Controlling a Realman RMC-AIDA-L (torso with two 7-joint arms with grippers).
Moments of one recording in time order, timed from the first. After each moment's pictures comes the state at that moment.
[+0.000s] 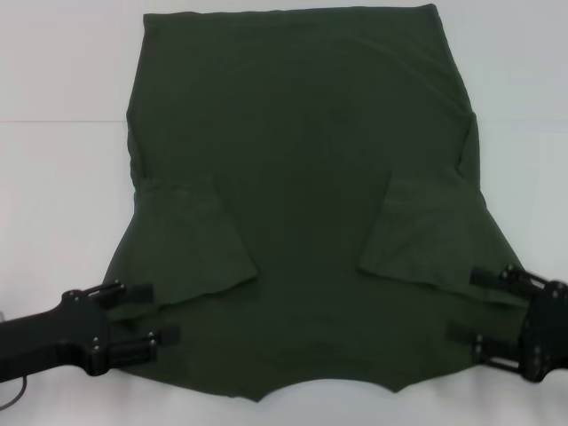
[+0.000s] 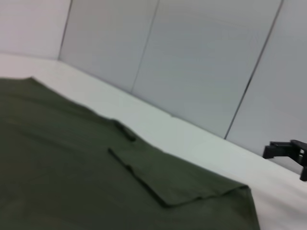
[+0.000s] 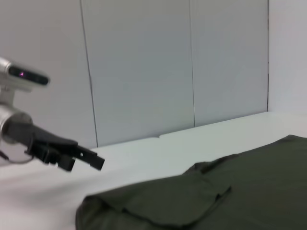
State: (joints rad) left arm -0.36 -2.10 0.45 0.69 2.12 1.71 -1.33; right arm 0.28 2.09 -0.61 -0.58 -1.86 -1.66 0.94
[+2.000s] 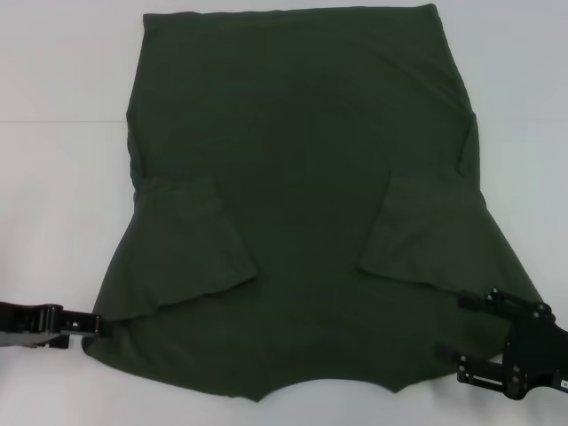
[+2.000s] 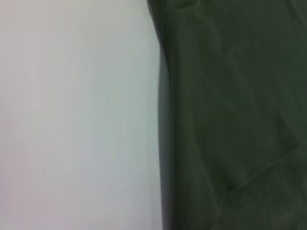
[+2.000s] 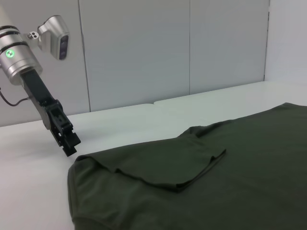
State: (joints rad) left arm -0.51 -2.07 0.57 1.00 2.61 1.62 -2.43; right arm 0.30 2.09 -0.61 -0.52 -1.92 -1.55 0.86
